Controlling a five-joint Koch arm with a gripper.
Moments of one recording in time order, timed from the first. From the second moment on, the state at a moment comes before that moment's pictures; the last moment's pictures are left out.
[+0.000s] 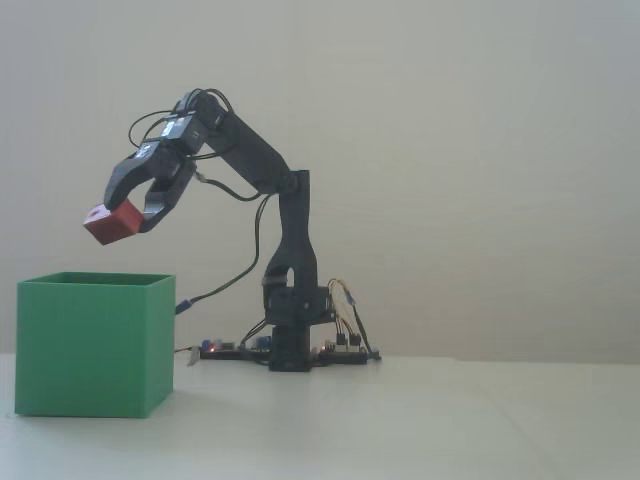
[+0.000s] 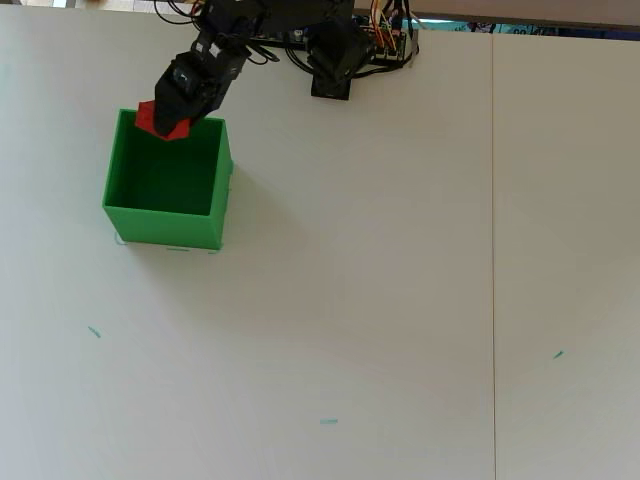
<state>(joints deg) 40.1 87.9 53.4 86.6 -3.1</state>
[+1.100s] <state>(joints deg) 42.6 83.4 52.0 84.2 -8.8</state>
